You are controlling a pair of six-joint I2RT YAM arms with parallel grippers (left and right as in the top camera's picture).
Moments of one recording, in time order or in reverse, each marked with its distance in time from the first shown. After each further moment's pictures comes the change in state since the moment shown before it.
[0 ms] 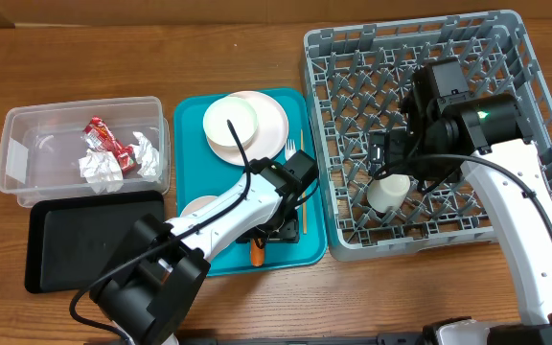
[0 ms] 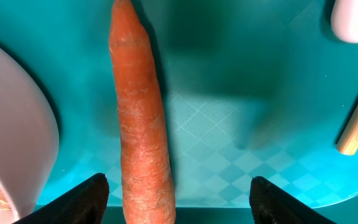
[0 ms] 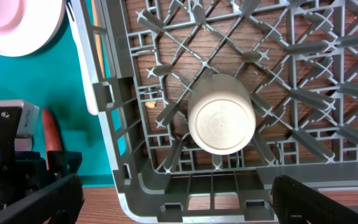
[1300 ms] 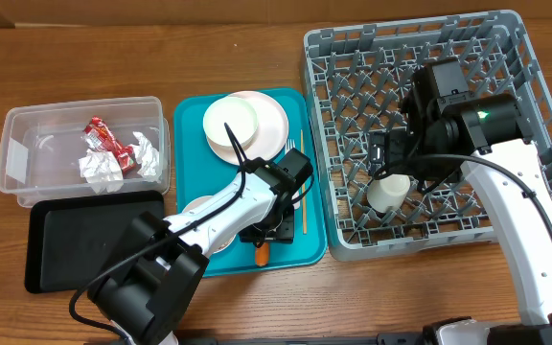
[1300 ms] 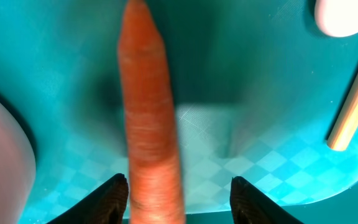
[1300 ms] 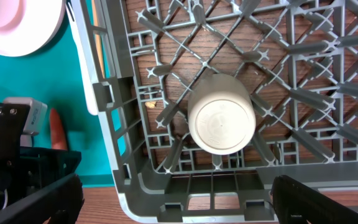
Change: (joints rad) left arm 0.028 0.000 -0.030 0.053 0.068 0.082; right arm 0.000 0.000 0.000 0.000 0.000 0.000
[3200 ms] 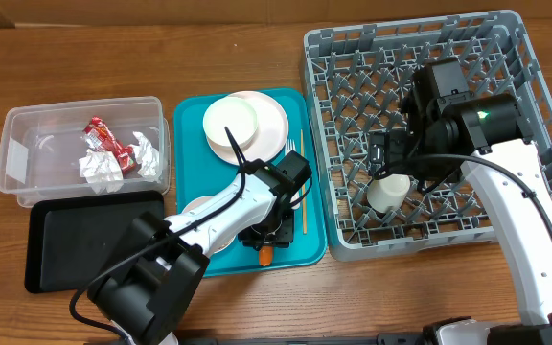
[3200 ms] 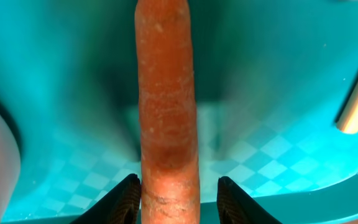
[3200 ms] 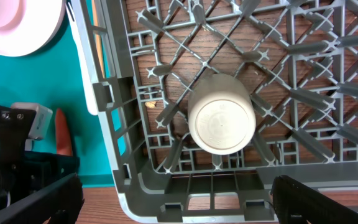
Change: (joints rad) left arm 0.000 0.000 -0.018 -0.006 0.039 0.015; right arm 0.000 0.000 0.000 0.000 0.000 0.000
